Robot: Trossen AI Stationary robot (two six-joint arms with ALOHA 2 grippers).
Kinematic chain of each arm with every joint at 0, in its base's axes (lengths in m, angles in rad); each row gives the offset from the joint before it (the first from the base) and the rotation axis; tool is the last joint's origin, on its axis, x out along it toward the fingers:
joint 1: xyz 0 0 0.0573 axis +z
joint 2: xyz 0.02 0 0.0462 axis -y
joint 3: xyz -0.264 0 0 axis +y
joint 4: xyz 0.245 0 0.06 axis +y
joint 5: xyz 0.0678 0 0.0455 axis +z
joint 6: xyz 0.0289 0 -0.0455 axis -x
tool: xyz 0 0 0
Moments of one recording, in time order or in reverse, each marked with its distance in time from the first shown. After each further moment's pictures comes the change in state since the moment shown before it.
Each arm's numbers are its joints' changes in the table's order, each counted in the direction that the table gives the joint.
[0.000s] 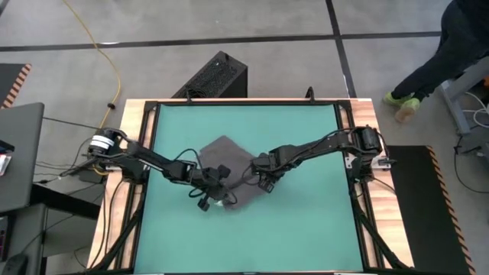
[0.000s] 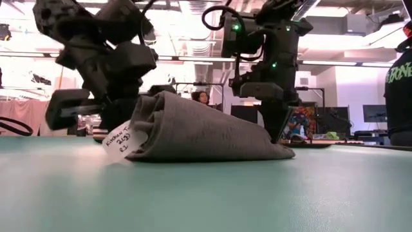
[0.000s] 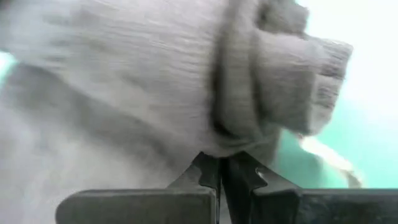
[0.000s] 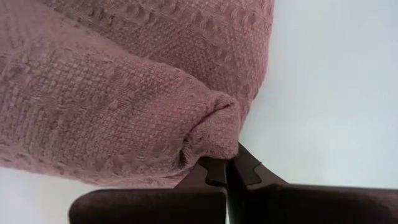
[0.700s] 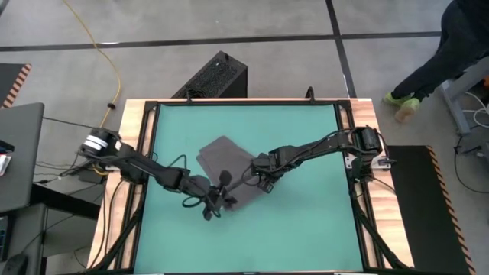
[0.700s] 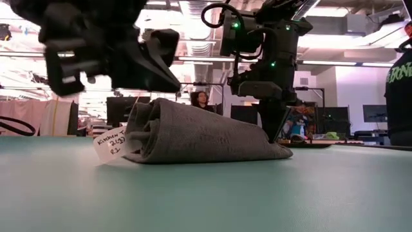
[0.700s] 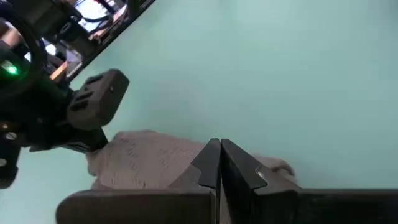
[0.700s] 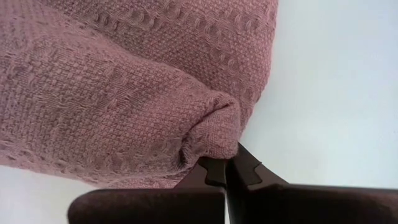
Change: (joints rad) left arm -0.136 0.046 -0.003 -0.270 0.130 -0.086; right arm 0.007 0.000 0.000 -0.036 0.000 0.000
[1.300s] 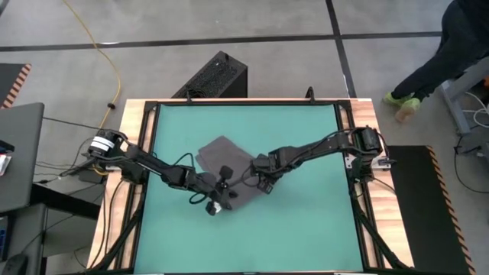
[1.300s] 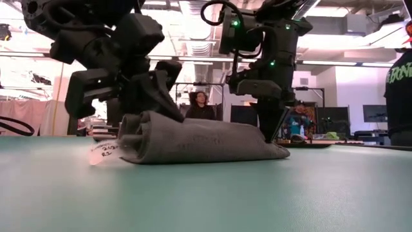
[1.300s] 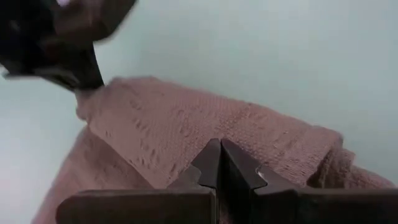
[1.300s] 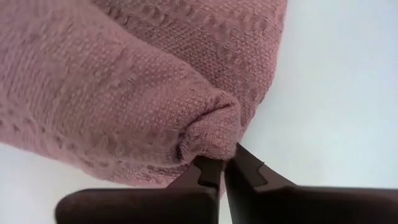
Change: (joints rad) left arm 0.060 -0.066 -0.001 0.050 0.015 0.115; right arm 0.009 0.000 0.000 -0.020 0.003 0.026
